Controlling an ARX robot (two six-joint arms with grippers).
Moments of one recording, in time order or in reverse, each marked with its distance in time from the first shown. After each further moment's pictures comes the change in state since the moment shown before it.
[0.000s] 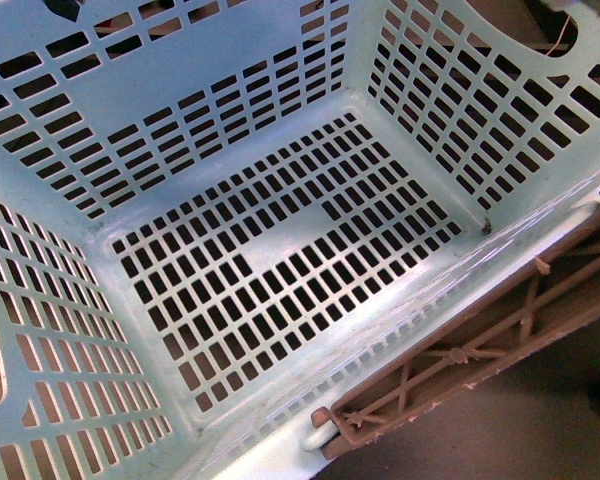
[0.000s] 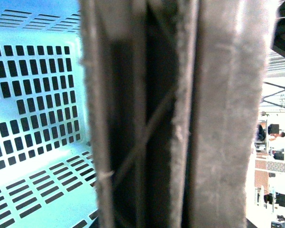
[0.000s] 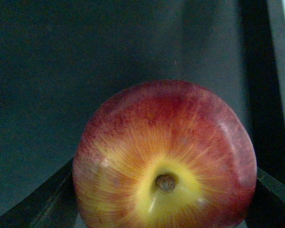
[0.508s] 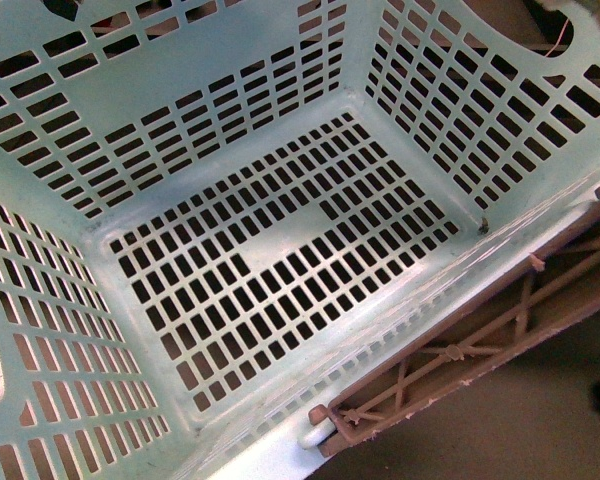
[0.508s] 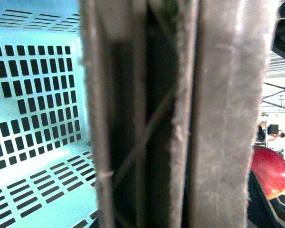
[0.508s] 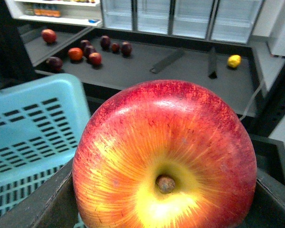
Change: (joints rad) left arm 0.000 0.000 0.000 0.000 -0.001 0.000; right arm 0.330 -0.888 -0.099 -0.267 -0.022 0.175
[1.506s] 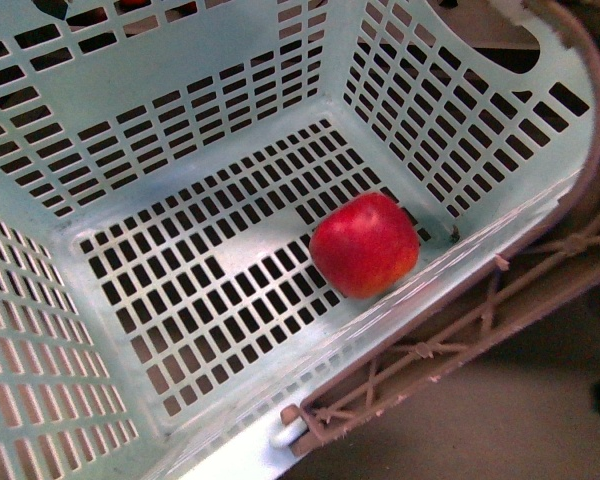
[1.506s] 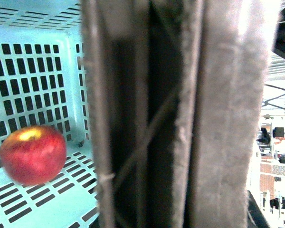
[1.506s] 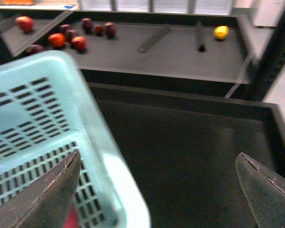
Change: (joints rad) left arm 0.001 0.000 0.000 -0.002 -0.011 0.011; right arm 0.178 -0.095 -0.103 -0.056 0.317 0.104
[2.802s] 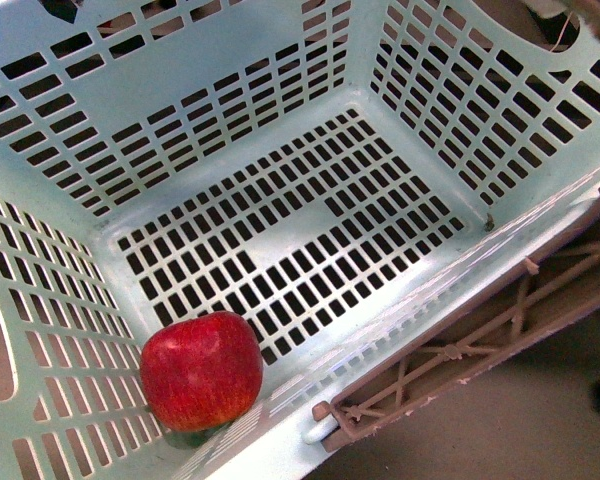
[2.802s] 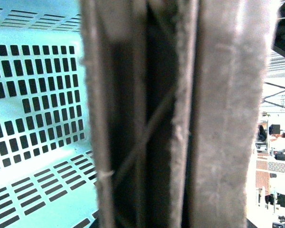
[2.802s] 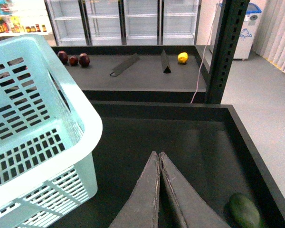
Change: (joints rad) left arm 0.000 0.000 0.000 0.000 0.011 -0.008; right arm -0.200 -0.635 -0.486 0.034 -0.104 -0.015
